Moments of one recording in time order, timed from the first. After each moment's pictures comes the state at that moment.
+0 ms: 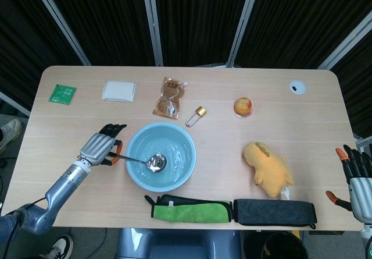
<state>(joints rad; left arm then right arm) -0.66 -1.39 -0.07 -1.44 1.31 0.88 0.09 0.02 -1.07 0.06 -1.59 -1.54 1.56 0.02</state>
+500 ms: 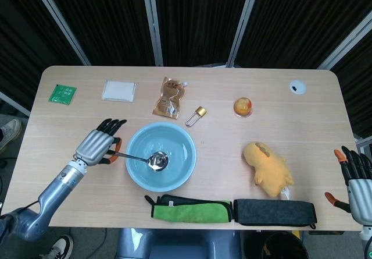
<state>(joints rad) -0.64 -1.29 -0.08 -1.59 1.34 0.97 0.17 0.02 -1.07 0.05 -1.59 -1.56 1.58 0.01</state>
